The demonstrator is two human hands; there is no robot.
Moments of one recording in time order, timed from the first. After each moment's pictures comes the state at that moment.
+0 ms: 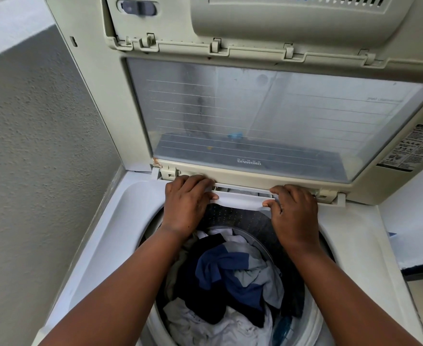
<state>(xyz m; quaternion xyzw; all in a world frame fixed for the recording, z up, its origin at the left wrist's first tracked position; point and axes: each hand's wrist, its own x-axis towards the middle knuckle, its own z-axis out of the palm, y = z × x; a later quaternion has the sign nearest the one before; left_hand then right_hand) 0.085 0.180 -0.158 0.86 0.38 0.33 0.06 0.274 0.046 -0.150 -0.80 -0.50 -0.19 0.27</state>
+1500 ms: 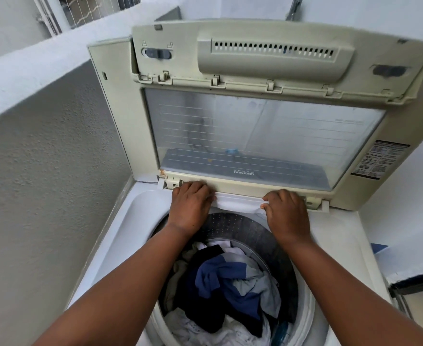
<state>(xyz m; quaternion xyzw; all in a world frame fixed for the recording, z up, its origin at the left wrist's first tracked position) 0.085 0.179 -0.138 0.89 0.38 0.24 0.04 0.281 0.046 -0.135 -0.80 -0.54 -0.17 0.20</state>
